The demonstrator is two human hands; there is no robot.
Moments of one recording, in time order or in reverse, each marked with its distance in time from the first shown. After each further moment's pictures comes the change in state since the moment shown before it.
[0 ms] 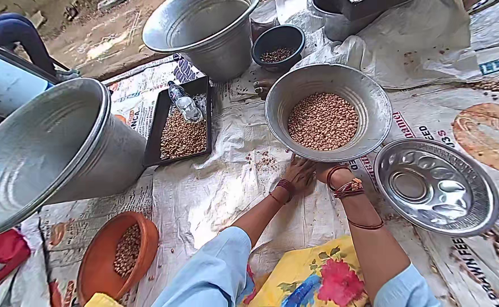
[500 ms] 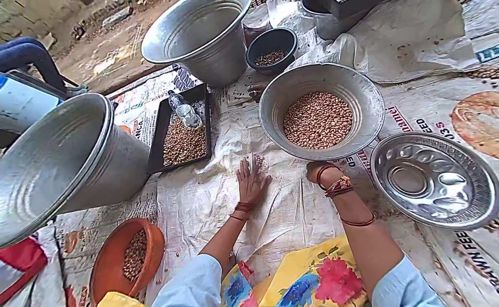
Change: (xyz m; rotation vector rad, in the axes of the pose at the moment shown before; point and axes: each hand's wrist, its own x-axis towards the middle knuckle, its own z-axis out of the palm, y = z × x) left_hand -0.107 -0.090 0.022 0.136 0.434 -0.585; right_hand -0.004 -0.012 -0.005 -0.042 -0.111 -0.051
